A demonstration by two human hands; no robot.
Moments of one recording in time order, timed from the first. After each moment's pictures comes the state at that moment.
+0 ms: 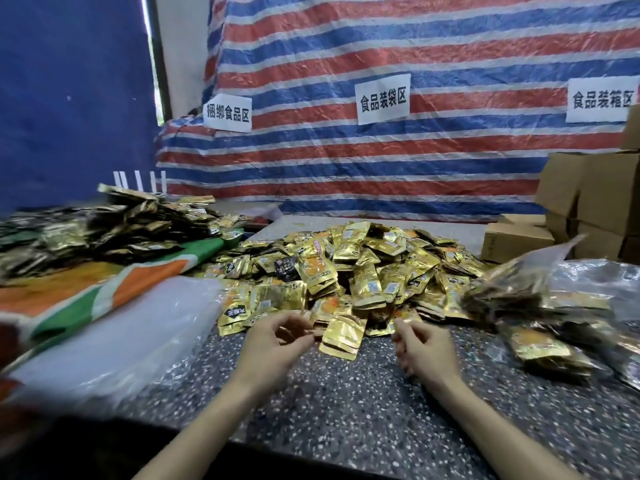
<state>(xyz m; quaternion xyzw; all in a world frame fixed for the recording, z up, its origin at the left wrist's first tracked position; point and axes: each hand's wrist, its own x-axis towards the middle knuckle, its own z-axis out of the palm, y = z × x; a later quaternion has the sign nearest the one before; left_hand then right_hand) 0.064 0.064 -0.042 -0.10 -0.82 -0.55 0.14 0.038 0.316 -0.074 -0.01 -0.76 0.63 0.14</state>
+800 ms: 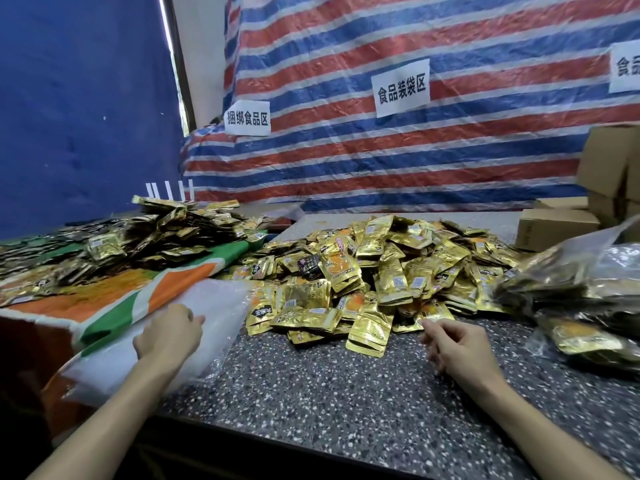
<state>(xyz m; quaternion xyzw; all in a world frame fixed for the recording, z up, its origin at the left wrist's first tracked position) 0.032 -0.079 -0.021 0.23 -0.94 -0.16 0.20 0.038 0.327 -0.080 0.05 -0.76 0.63 0.17</state>
